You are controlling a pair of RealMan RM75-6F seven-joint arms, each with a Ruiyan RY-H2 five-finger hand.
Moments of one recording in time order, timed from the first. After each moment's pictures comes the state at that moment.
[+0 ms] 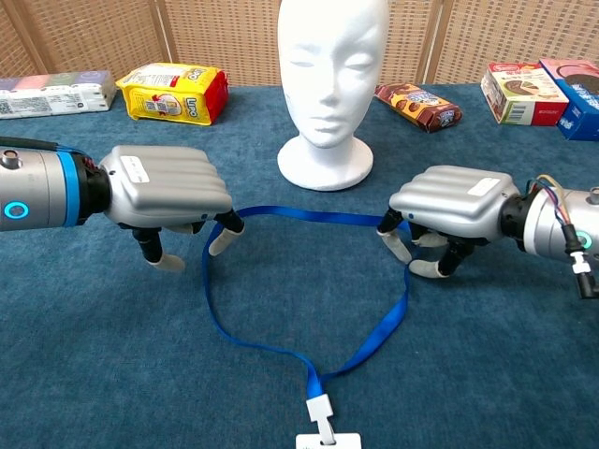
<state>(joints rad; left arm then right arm) -0.86 -1.42 -0.06 -1.54 1.52 0.64 0.55 0.76 -1.57 0.02 -1.35 -1.45 0.85 -0.30</state>
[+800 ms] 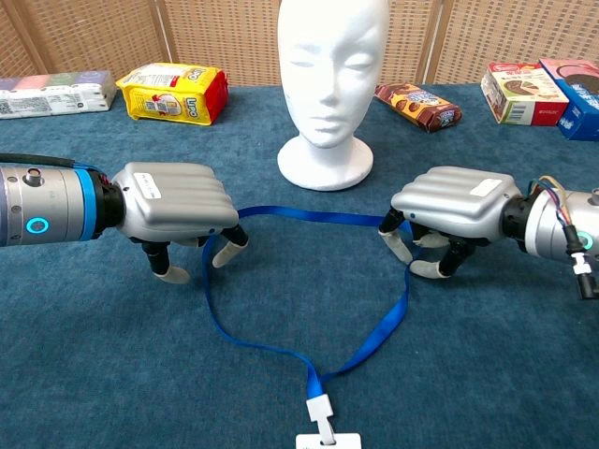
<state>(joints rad) -0.89 -1.47 -0.02 -1.49 1.45 0.64 0.57 0.76 -1.58 0.02 -1.35 -1.45 0.85 -0.29</state>
